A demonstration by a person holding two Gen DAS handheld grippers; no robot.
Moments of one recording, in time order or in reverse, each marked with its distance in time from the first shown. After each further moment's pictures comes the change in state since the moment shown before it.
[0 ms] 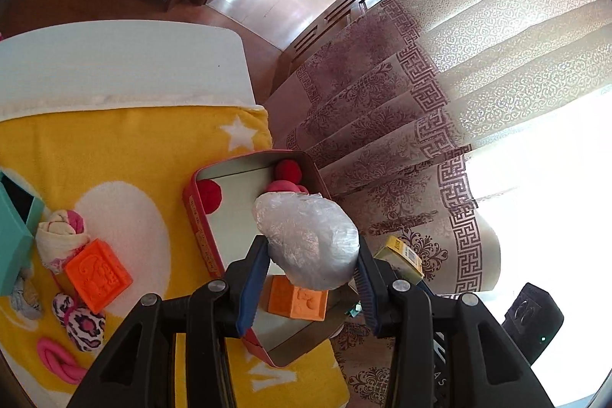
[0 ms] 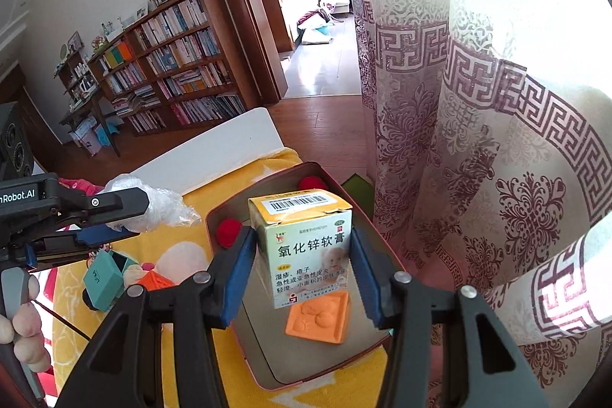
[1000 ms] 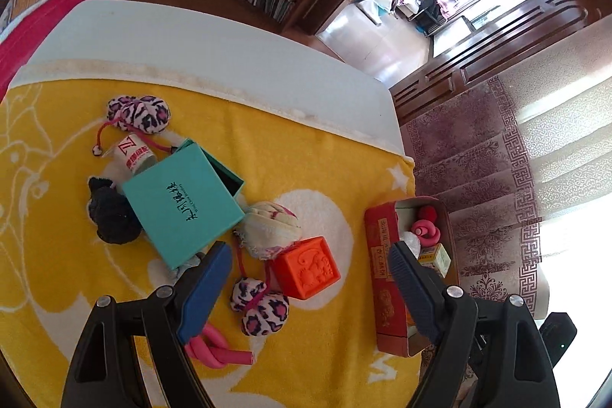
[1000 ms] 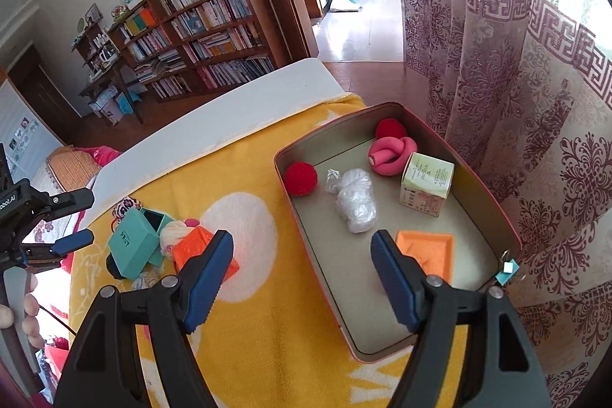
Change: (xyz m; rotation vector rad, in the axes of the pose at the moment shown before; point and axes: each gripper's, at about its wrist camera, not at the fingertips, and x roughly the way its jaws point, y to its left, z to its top) left arm -0.119 0.169 -0.035 -0.241 -0.169 0.247; right arm 0.032 0.084 -0.043 -0.049 0.125 0.090
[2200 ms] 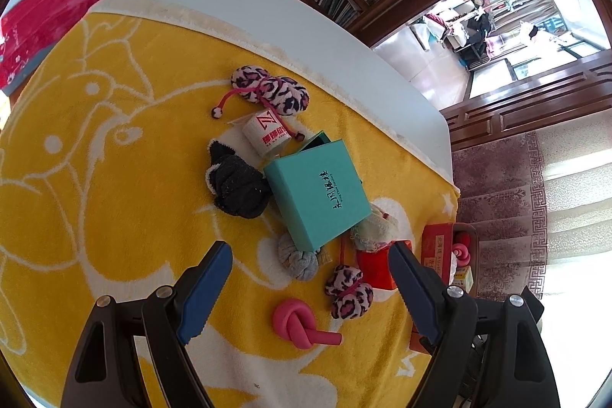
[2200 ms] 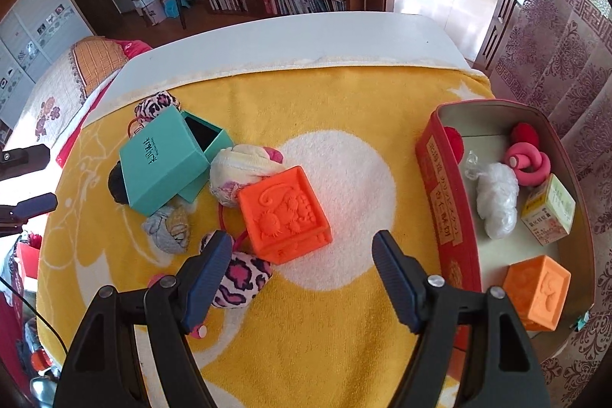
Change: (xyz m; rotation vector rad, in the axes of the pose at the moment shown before) left arm -0.038 0.113 -0.015 -0.211 -0.012 0.037; right arm 0.092 0.109 -0.025 -0.354 0.210 0.034
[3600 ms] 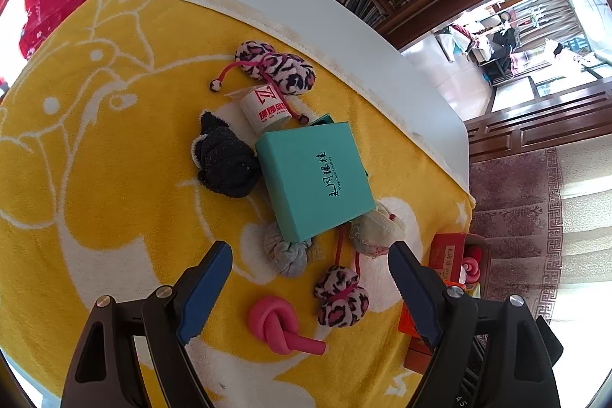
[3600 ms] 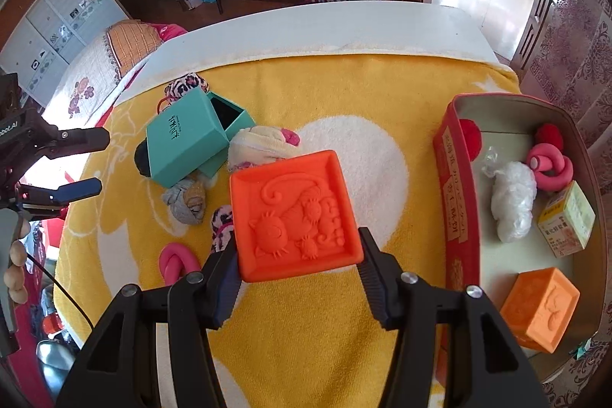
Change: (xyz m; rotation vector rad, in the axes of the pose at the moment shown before) left arm 0.028 -0.018 -0.015 -0.086 -0.015 0.064; right arm -0.023 -0.030 -0.013 -0.028 0.027 0.155
